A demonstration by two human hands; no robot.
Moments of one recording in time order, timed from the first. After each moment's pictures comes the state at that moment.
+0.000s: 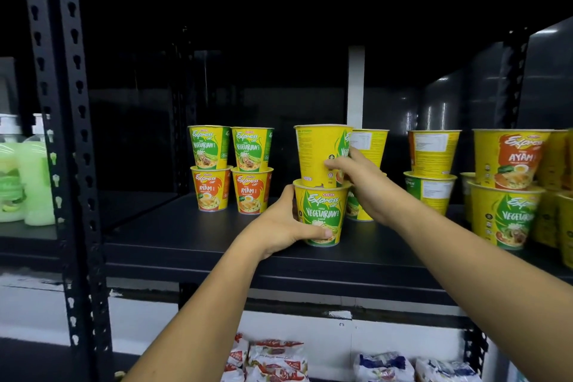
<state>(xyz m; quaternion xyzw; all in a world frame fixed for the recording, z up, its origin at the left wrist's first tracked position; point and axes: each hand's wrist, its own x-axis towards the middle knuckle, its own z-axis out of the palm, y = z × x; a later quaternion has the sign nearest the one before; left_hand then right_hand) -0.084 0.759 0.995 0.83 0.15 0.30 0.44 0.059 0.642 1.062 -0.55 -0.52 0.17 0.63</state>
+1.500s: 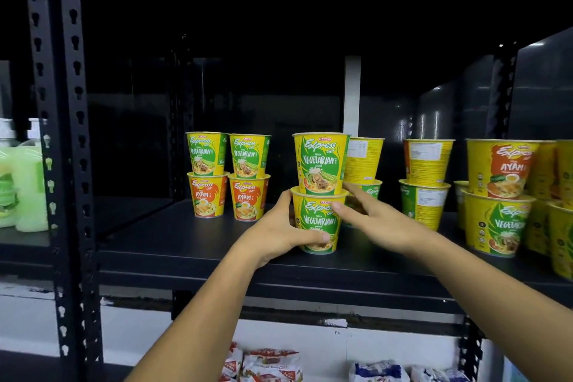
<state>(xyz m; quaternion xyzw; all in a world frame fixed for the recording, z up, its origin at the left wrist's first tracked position) -0.088 0.756 0.996 0.82 0.14 0.31 0.46 0.076 0.598 1.028 -0.69 -0.59 0.08 0.41</state>
